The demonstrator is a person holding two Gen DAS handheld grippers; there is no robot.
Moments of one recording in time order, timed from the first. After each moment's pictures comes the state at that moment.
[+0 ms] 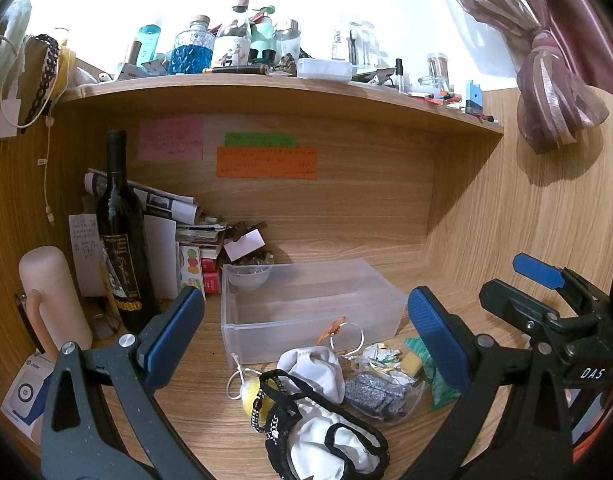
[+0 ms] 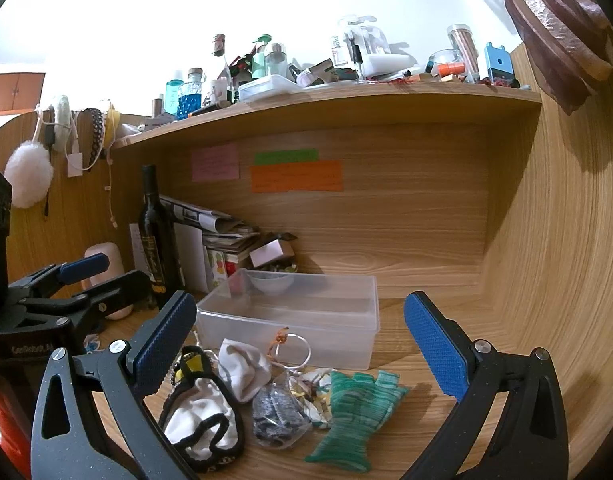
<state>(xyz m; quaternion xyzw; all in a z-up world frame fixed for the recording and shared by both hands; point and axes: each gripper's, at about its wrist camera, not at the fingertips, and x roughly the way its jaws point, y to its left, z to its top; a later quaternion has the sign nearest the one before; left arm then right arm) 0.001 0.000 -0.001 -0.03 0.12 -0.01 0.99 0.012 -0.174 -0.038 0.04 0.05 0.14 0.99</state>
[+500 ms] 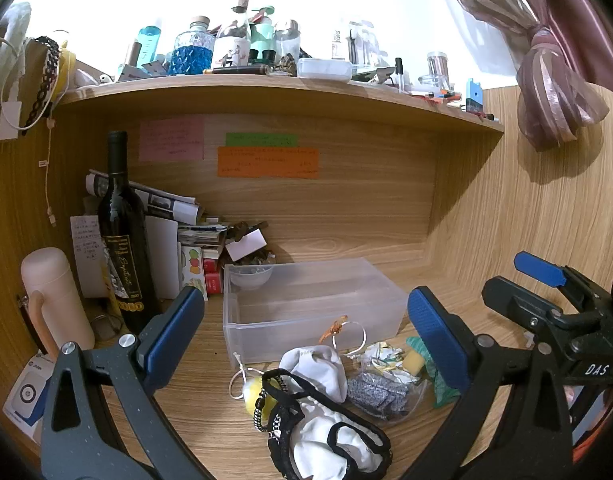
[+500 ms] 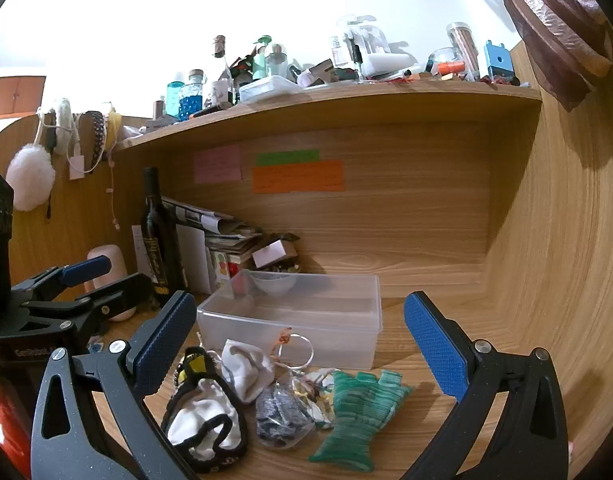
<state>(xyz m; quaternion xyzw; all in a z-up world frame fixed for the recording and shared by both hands) 0.001 0.003 -0.002 -0.03 0.12 0.00 0.99 0.011 -0.174 -0.038 0.04 0.04 0.15 0.99</state>
